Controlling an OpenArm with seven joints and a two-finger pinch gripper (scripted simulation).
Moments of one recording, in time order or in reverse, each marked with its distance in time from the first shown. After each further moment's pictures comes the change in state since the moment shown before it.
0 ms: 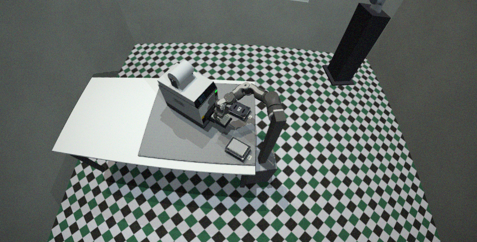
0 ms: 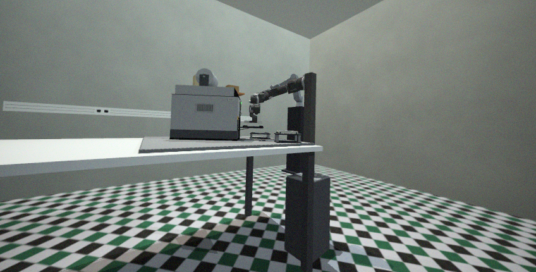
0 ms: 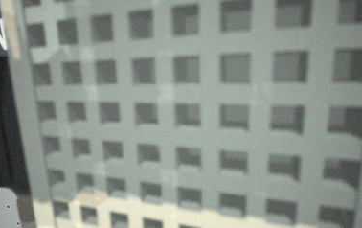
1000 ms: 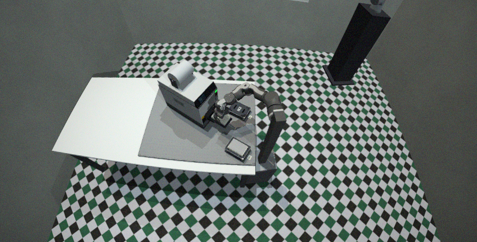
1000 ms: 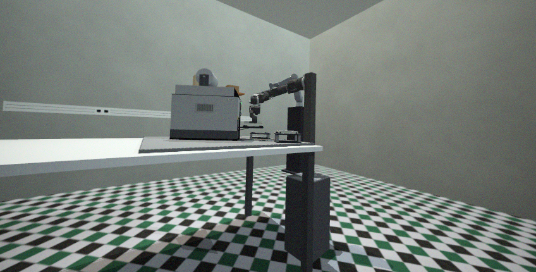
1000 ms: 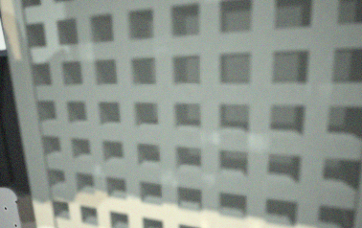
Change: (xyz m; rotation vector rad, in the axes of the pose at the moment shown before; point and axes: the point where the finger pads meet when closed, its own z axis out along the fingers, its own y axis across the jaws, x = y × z) arm 0.000 0.000 0.003 0.001 0.001 0.000
